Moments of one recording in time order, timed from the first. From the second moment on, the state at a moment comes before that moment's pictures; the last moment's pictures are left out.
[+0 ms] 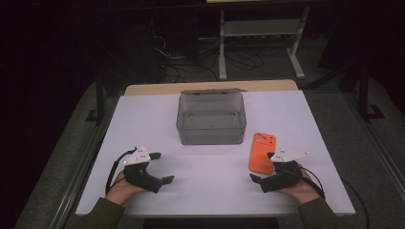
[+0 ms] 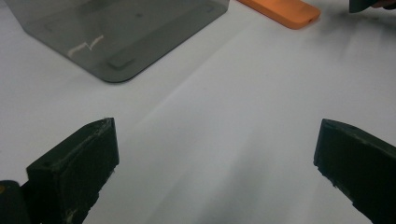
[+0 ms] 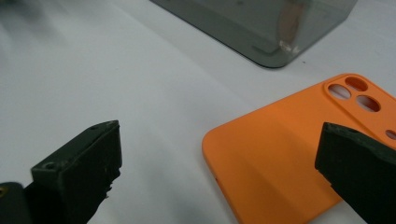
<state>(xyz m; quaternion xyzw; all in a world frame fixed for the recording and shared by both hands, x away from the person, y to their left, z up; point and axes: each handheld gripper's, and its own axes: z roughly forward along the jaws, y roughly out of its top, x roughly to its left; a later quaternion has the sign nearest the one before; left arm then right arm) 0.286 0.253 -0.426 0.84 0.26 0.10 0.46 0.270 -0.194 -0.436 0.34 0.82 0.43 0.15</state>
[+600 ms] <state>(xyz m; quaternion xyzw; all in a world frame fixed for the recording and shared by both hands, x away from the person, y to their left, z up) 0.286 0.251 -0.426 0.84 0.26 0.09 0.46 0.280 -0.210 -0.423 0.37 0.82 0.40 0.17</state>
